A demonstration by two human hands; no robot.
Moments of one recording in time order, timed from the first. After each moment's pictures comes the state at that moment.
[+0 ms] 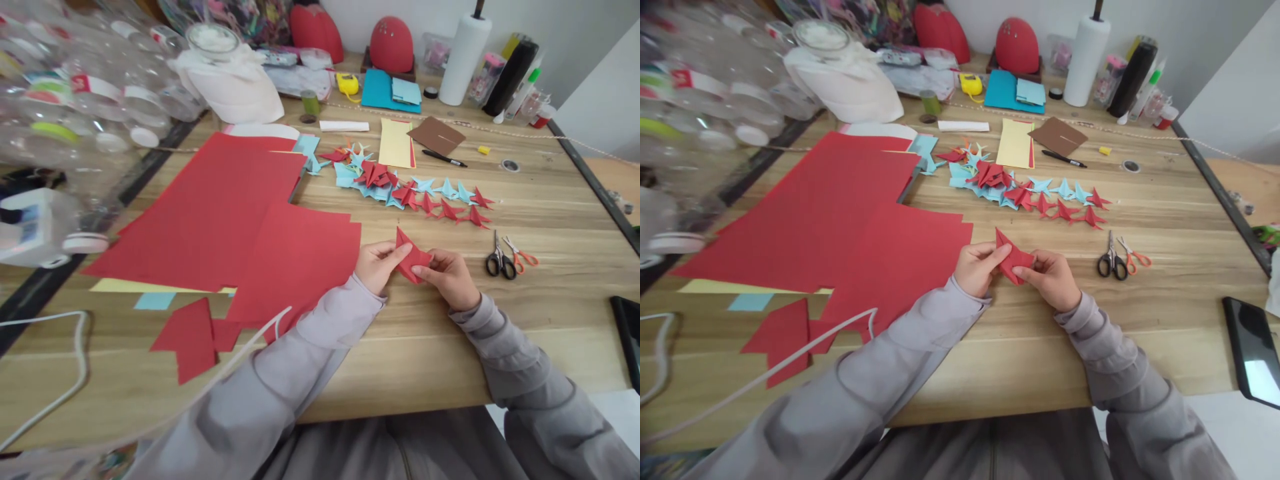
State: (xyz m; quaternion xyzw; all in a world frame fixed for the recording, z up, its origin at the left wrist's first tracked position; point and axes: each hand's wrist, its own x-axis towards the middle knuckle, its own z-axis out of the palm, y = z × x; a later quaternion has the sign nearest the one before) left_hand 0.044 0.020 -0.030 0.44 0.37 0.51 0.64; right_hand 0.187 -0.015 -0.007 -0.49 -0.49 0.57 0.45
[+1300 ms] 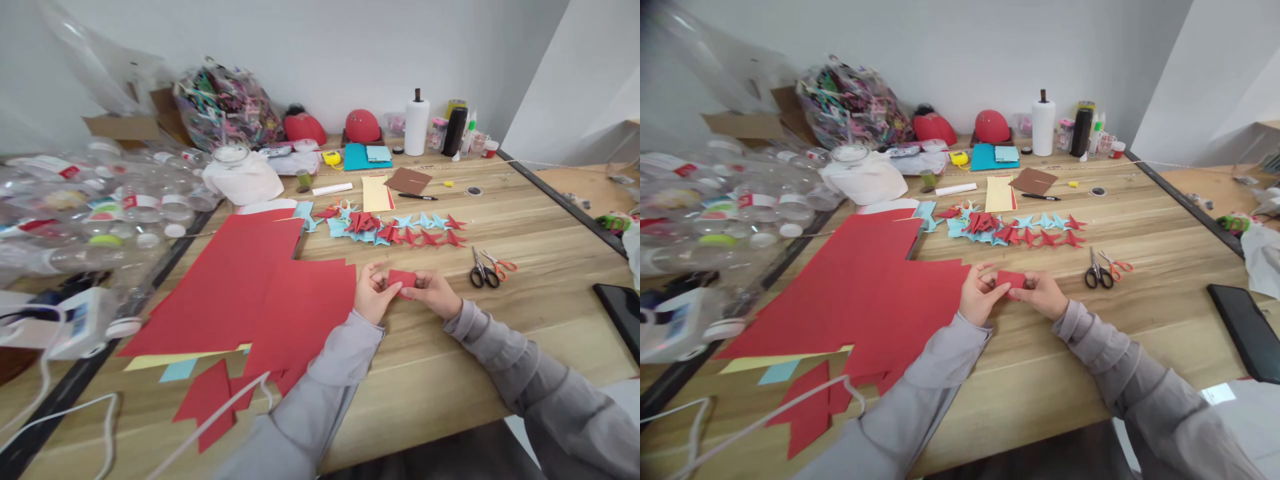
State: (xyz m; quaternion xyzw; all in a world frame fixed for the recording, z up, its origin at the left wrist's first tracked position) left_hand 0.041 0.026 -0.030 0.48 0.38 0.51 0.60; right_hand 0.184 -0.001 -0.031 -0.46 -0.48 0.57 0.49
